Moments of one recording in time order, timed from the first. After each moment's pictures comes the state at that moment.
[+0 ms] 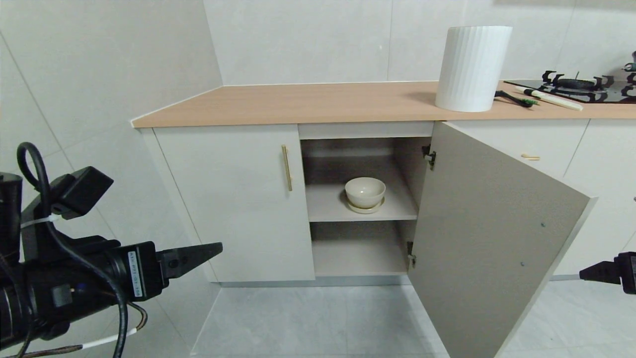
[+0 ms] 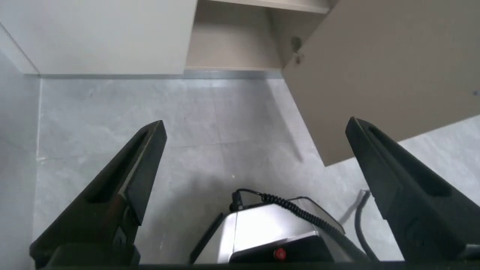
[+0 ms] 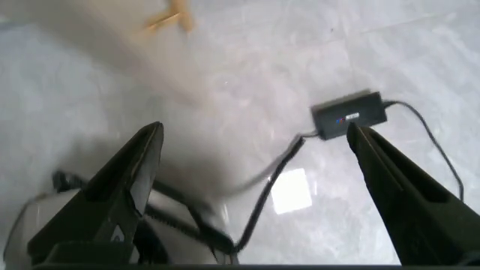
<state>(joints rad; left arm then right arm) -0.40 1.19 -0.69 -0.02 0.02 -0.40 -0.09 1.31 -0.78 0.31 -0.15 0.12</state>
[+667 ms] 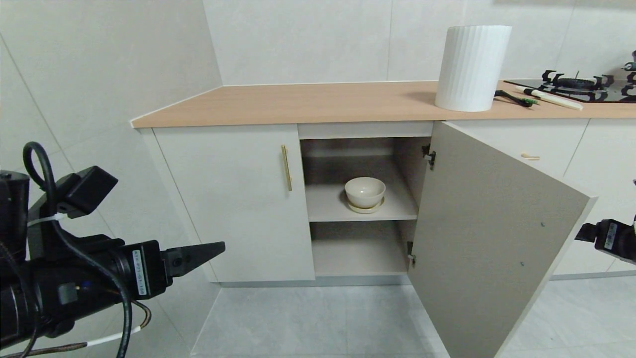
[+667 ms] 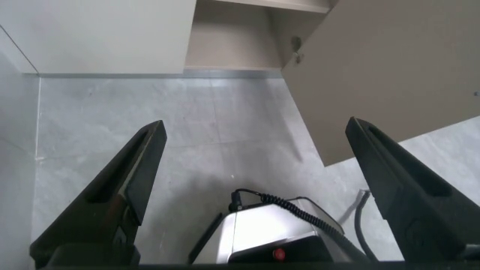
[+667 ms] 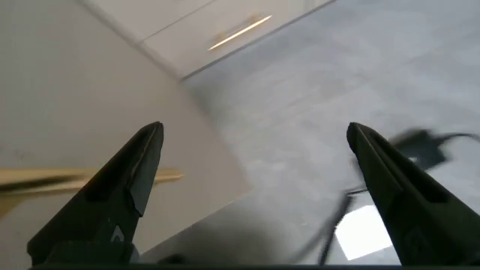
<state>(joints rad) -0.40 1.20 -0.69 -0.02 0.02 -0.40 -0.26 1.56 -0.75 -0.14 0.04 0.25</state>
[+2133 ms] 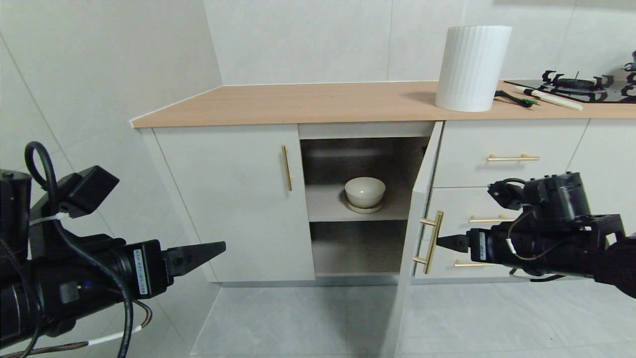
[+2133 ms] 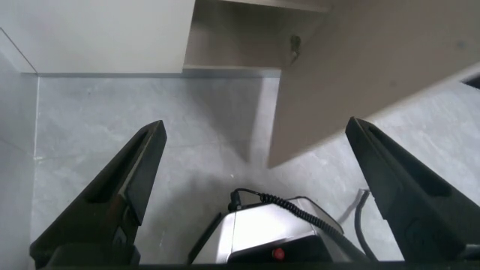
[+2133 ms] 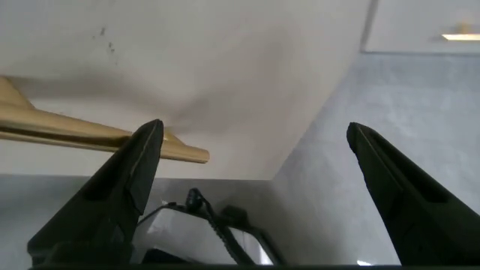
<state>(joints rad) -0.40 1.21 -0.70 -0.02 0.02 -0.40 0.32 1.73 -0.76 -0.37 0.13 0.30</state>
